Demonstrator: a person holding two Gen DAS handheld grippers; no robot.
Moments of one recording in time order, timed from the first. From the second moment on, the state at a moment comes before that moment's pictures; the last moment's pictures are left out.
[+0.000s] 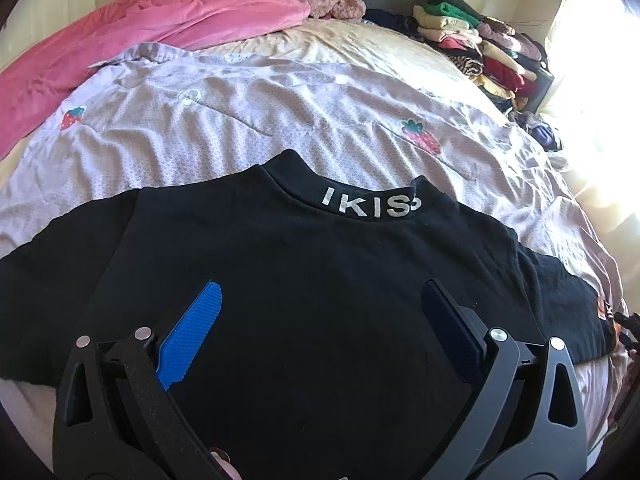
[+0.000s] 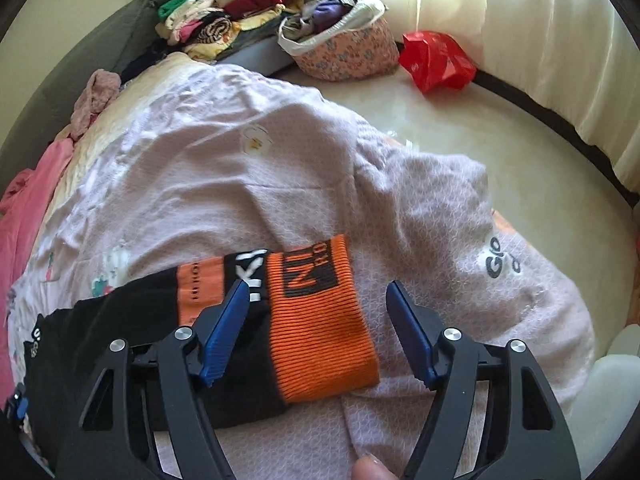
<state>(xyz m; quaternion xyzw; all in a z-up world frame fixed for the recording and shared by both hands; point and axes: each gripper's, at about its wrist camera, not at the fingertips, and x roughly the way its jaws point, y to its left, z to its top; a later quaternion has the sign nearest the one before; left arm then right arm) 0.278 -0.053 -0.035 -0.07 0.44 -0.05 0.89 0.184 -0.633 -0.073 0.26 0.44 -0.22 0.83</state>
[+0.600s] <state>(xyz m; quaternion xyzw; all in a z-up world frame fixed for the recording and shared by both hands) 0.262 -0.034 -0.029 -0.10 0.44 -0.06 0.89 0.174 -0.537 0.008 0.16 0.39 -0.11 0.90</state>
